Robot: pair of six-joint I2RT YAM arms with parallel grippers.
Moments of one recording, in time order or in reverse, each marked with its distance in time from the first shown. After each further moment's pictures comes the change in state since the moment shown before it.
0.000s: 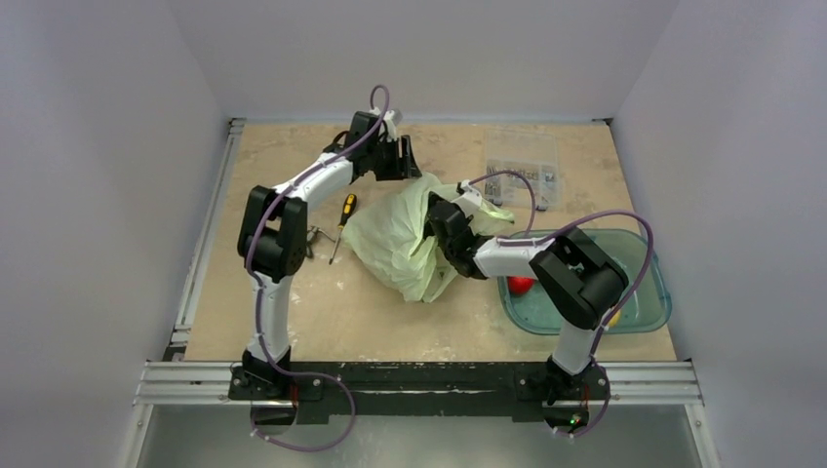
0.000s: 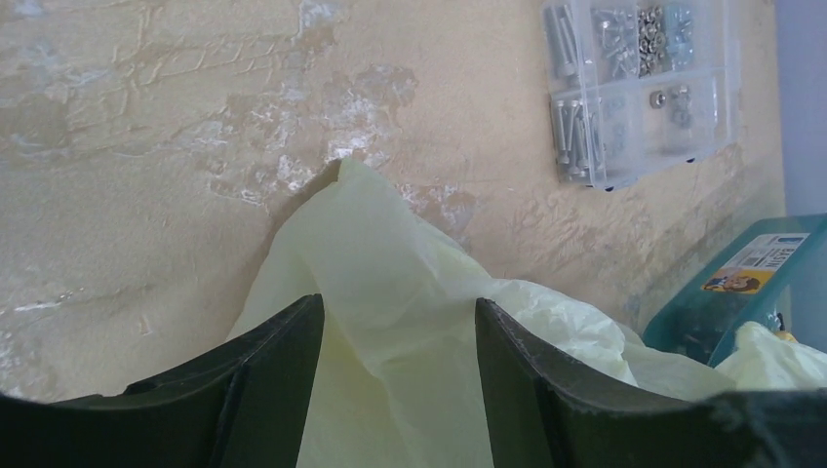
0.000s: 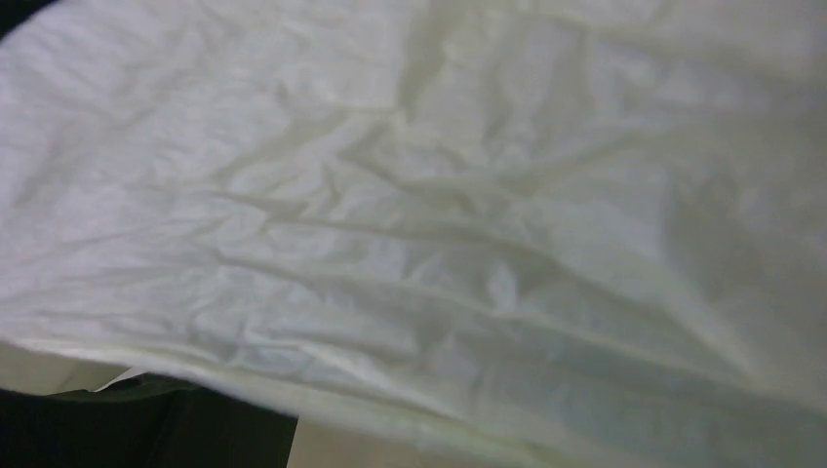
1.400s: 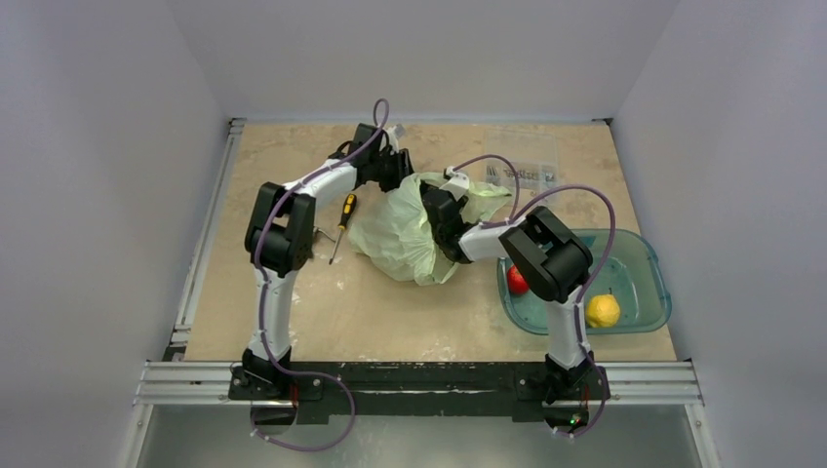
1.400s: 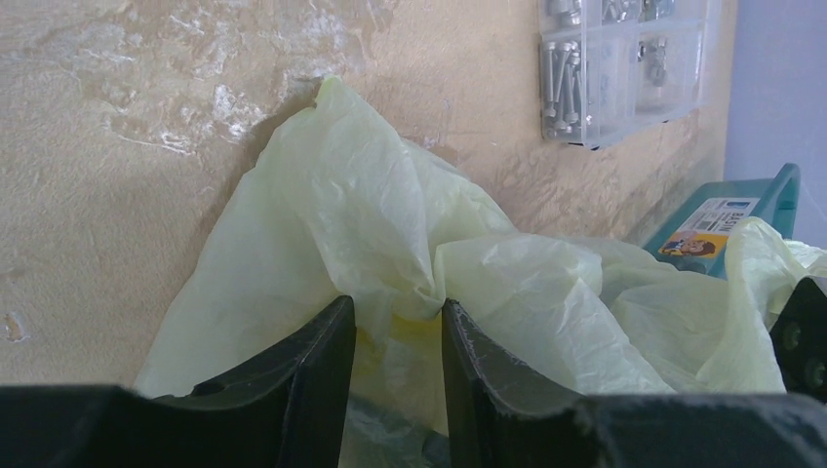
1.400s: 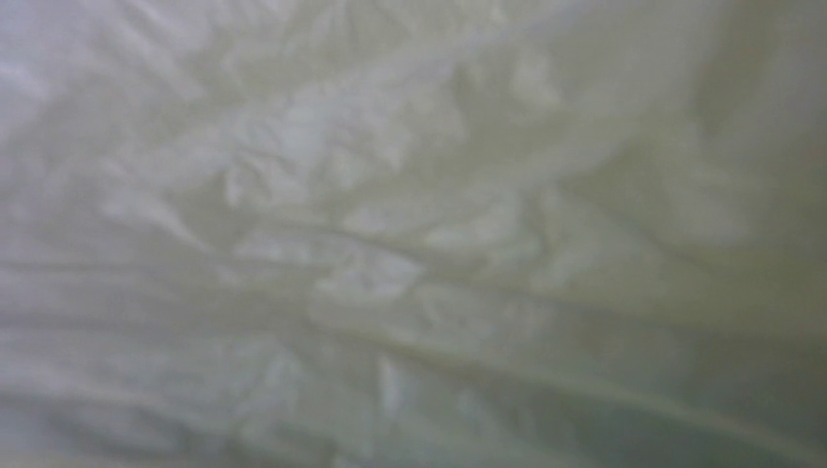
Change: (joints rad) left arm -0.010 0.089 -0.023 0.024 0.151 -0.094; right arm -0.067 0.236 0.172 0.129 0.008 -0.230
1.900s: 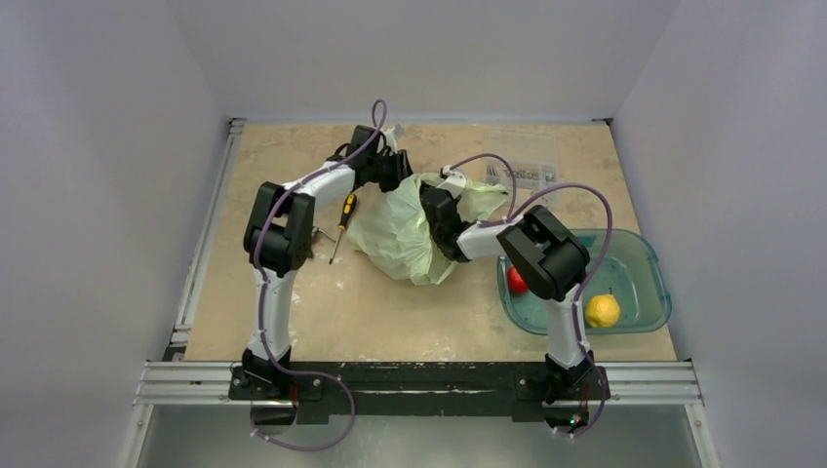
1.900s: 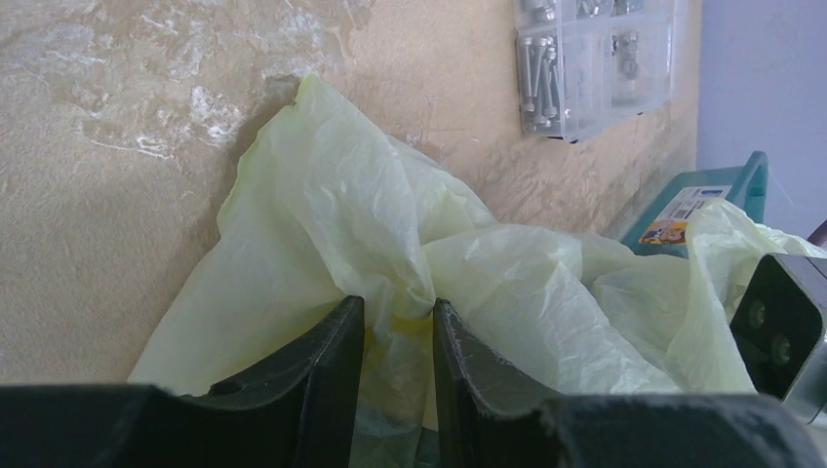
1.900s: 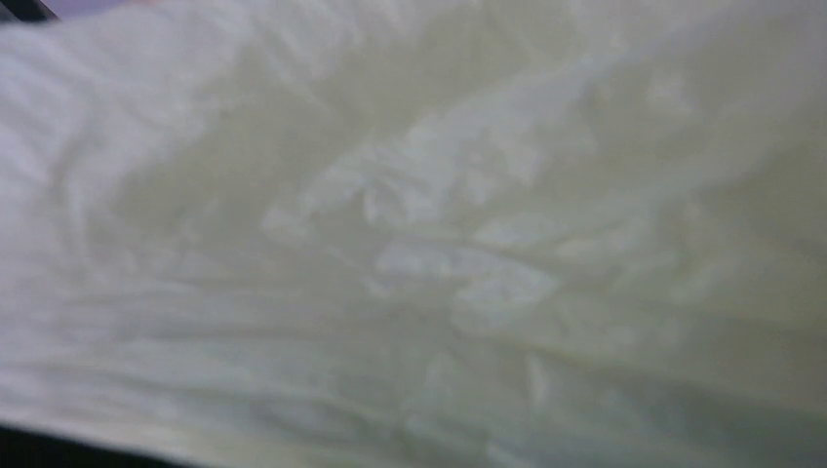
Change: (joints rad) left arm 0.013 -0.001 -0.035 0.061 0.061 -0.011; right arm -0.003 0.031 0.026 0.030 -0.043 -0.011
